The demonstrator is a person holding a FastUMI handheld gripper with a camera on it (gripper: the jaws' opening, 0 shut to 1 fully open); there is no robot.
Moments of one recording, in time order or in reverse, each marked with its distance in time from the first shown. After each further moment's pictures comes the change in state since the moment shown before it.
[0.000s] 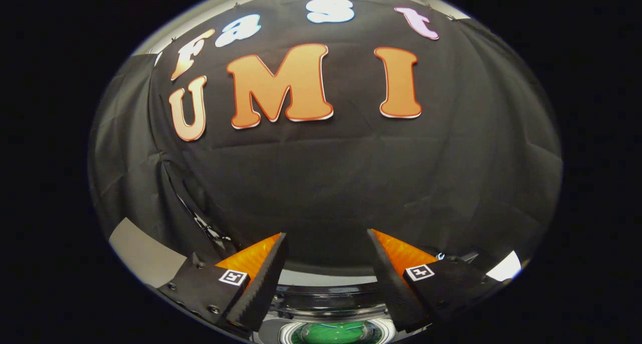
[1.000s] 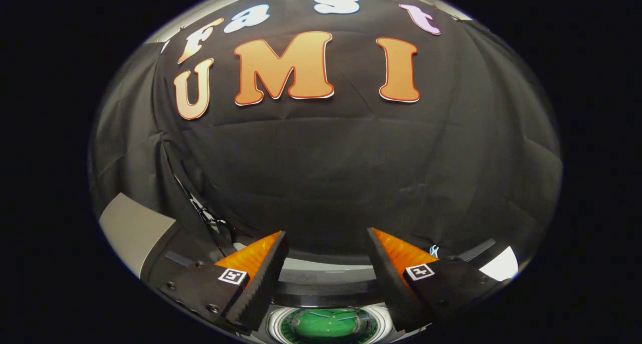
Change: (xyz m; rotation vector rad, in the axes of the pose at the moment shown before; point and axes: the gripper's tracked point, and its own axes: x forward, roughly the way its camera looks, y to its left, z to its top) arm -0.041 -0.003 -0.056 -0.035 0.026 -0.020
